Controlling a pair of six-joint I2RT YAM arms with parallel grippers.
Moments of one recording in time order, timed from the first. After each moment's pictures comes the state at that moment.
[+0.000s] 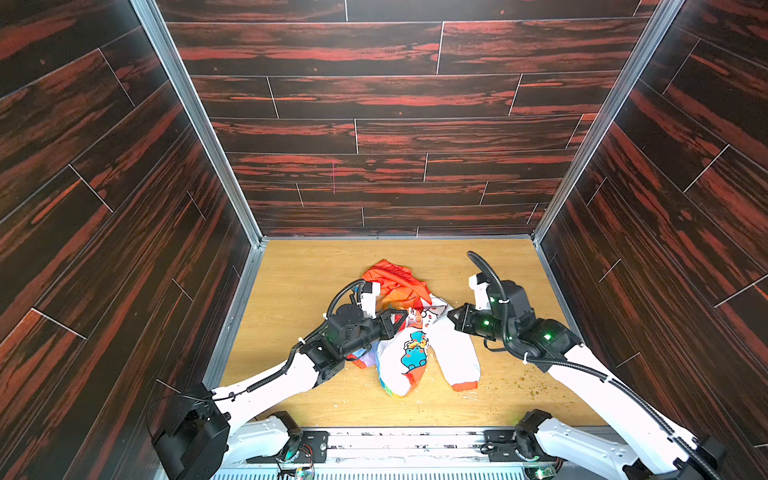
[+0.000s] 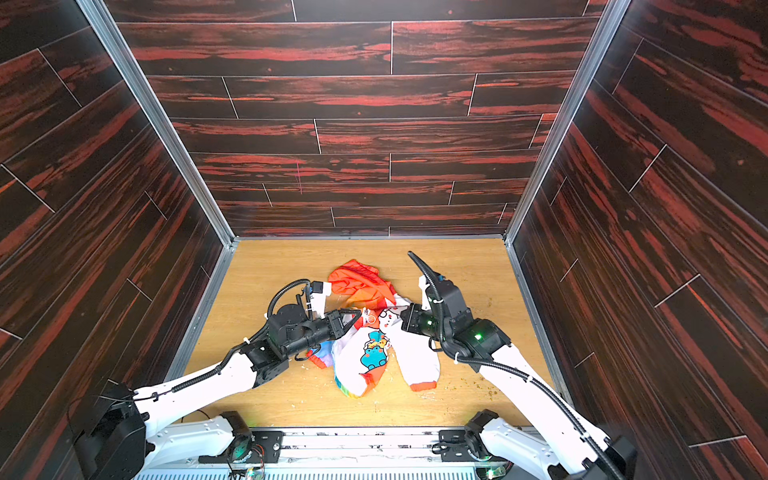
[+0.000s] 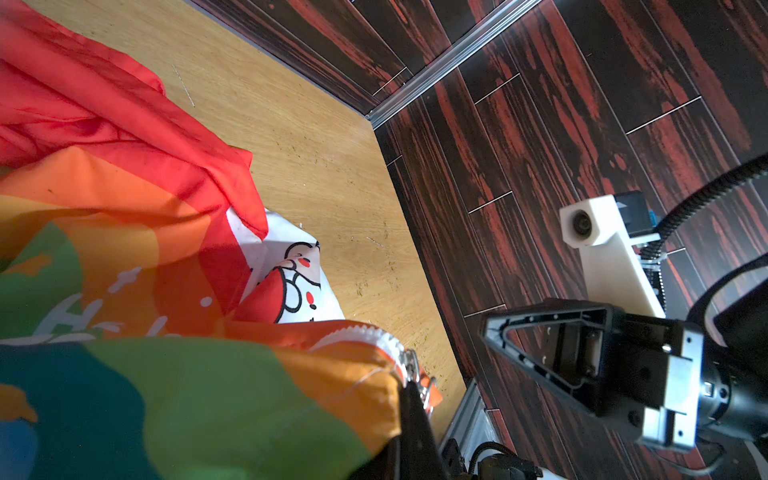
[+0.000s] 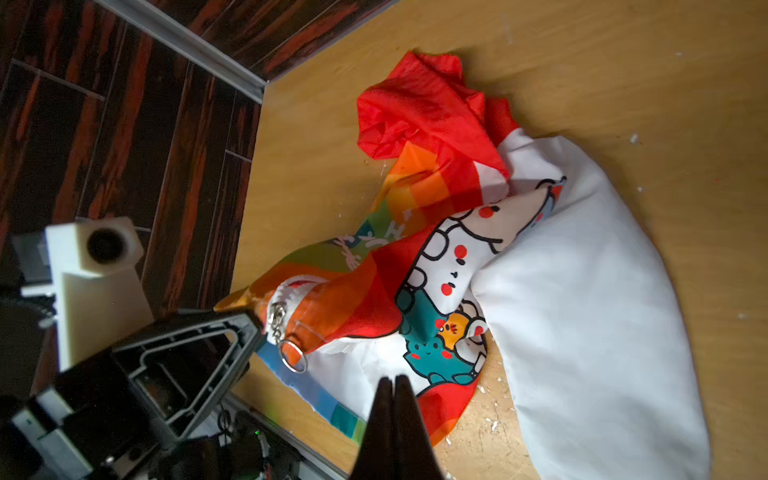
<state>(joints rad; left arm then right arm) -0.75 1.19 0.63 0.36 0.22 -0.92 0.63 1.03 0.97 -0.60 -0.18 0.74</state>
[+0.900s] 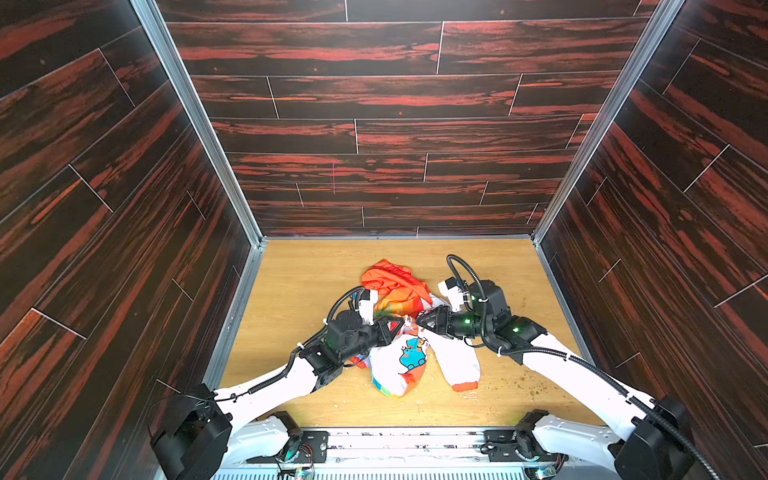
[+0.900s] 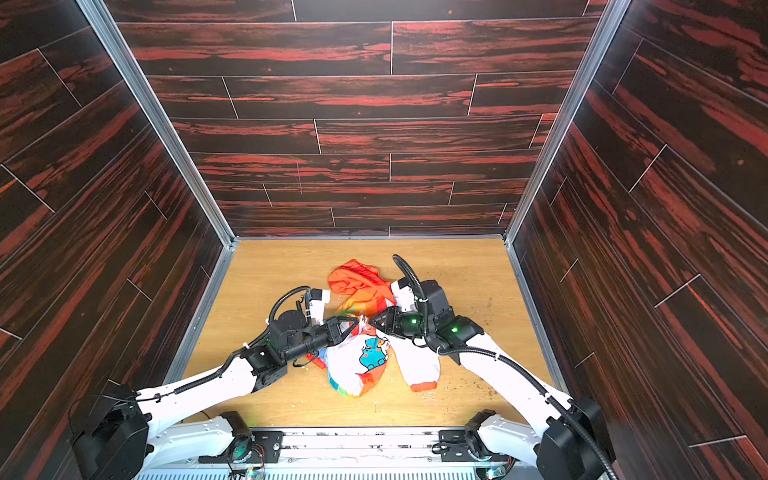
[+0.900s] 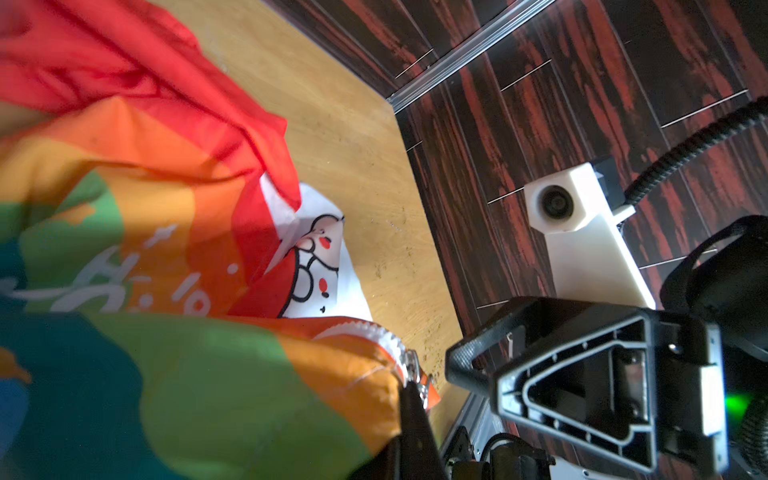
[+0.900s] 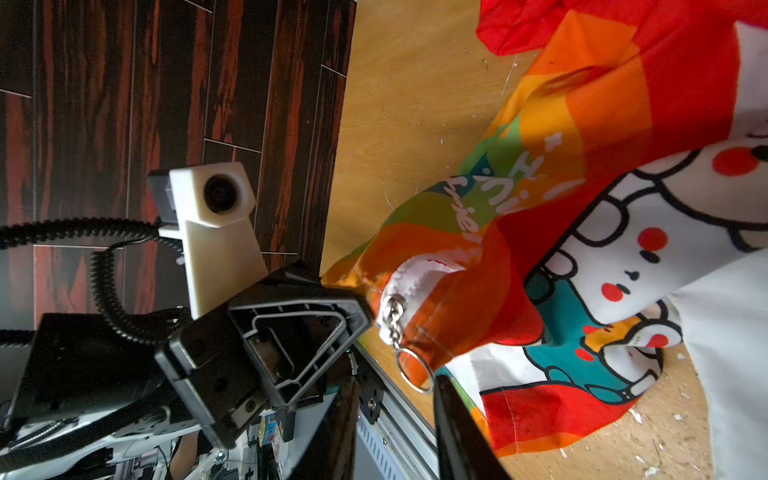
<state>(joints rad) -0.75 1.16 0.54 0.35 0.22 -0.97 0.63 1.18 0.83 -0.25 -0.56 0.84</state>
